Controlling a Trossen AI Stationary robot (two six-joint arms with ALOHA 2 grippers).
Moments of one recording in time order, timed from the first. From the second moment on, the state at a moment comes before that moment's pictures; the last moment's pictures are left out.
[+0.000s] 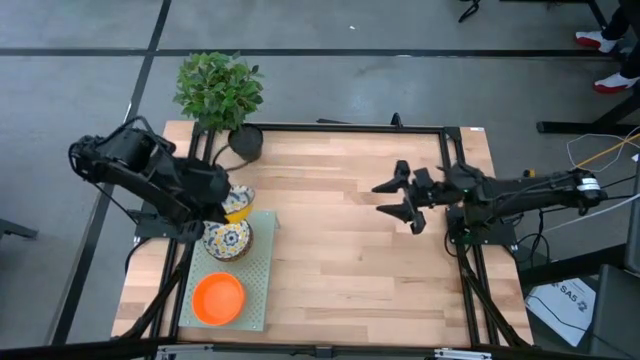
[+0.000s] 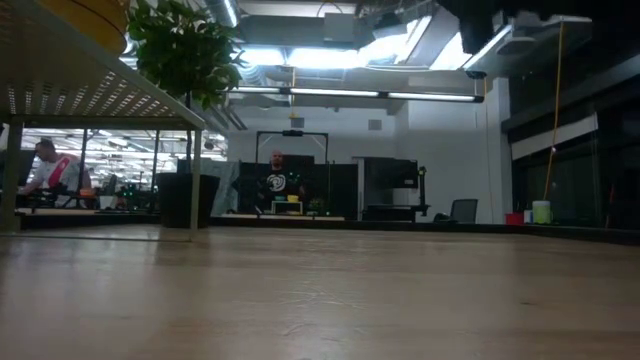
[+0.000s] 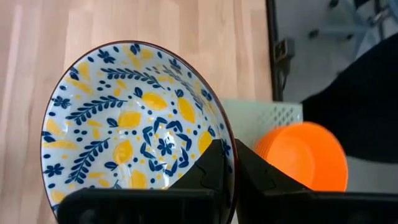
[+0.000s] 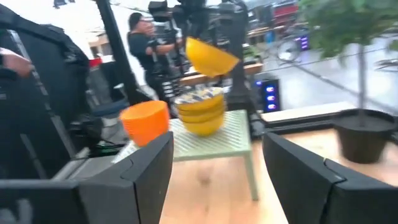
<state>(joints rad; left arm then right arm) -0.31 1.21 1.76 -1.51 0.06 -0.41 0.04 0.77 0.52 0.36 -0.07 0.21</state>
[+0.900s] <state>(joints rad) -0.33 1.27 1.76 -1.57 0.08 -0.45 0.05 0.27 0.01 0.39 -0.02 0.04</state>
